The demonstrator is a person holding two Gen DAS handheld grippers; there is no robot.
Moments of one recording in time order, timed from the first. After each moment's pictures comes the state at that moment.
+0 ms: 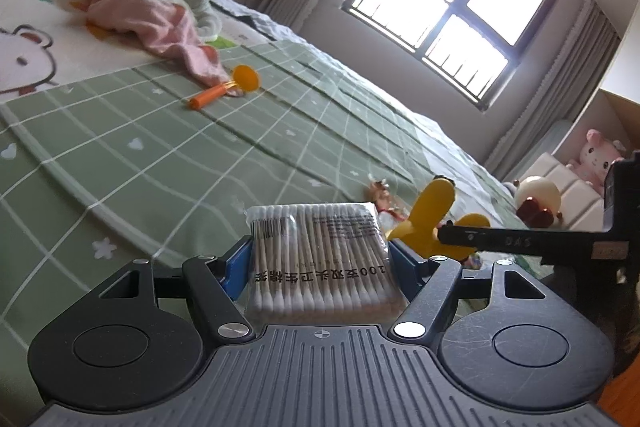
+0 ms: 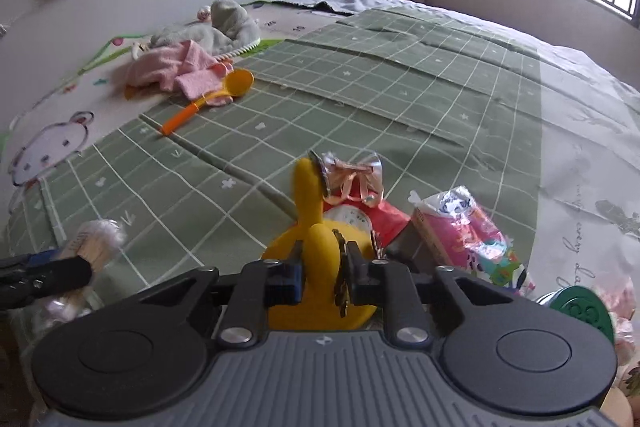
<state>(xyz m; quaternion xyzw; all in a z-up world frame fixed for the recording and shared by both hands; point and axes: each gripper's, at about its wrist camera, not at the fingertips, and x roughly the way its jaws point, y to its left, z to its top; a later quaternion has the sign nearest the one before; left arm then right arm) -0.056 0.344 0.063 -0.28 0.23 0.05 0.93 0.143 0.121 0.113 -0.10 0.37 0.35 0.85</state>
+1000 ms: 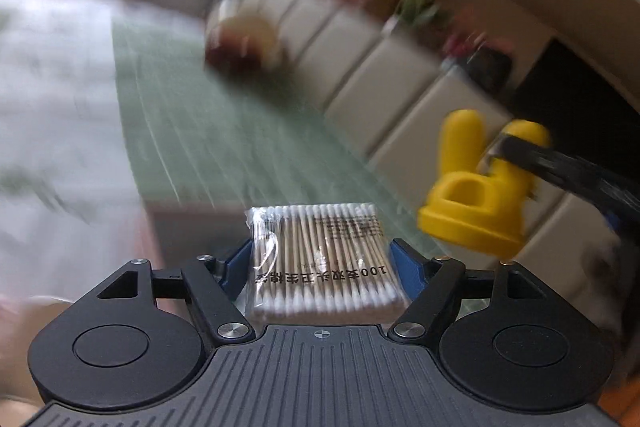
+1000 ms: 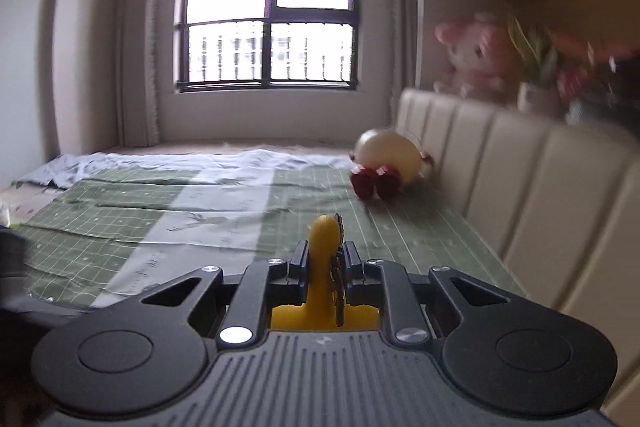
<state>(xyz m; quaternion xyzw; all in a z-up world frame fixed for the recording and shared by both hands) 0.223 -0.140 0.133 -0.16 0.35 -0.35 0.85 0.137 -0.380 0.252 0.01 0.20 0.03 0.98</state>
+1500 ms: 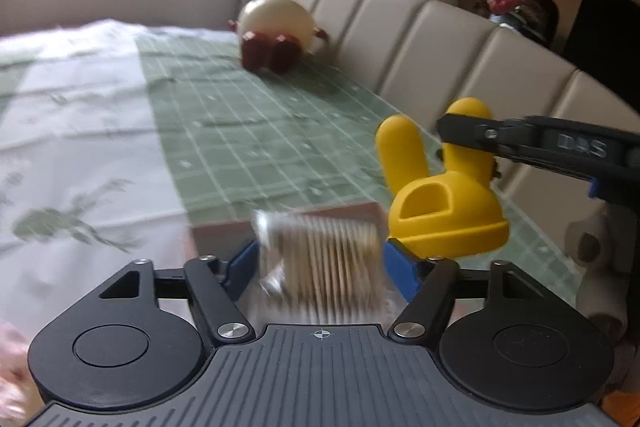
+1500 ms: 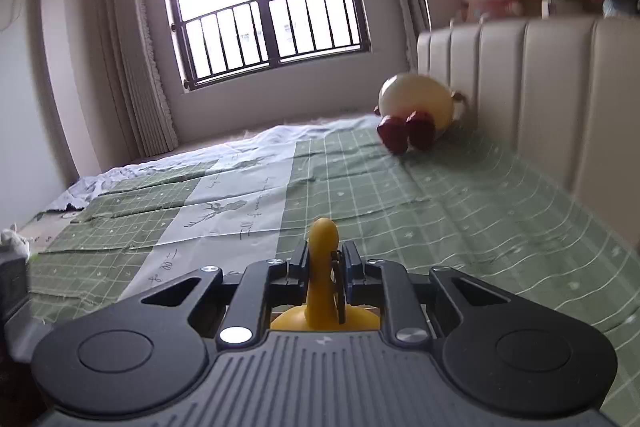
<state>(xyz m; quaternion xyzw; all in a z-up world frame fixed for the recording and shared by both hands) 0.241 -0.161 0.116 -0.05 0.32 -0.28 0.90 0.234 -0.369 0.177 0.10 0.24 0.07 0.96</state>
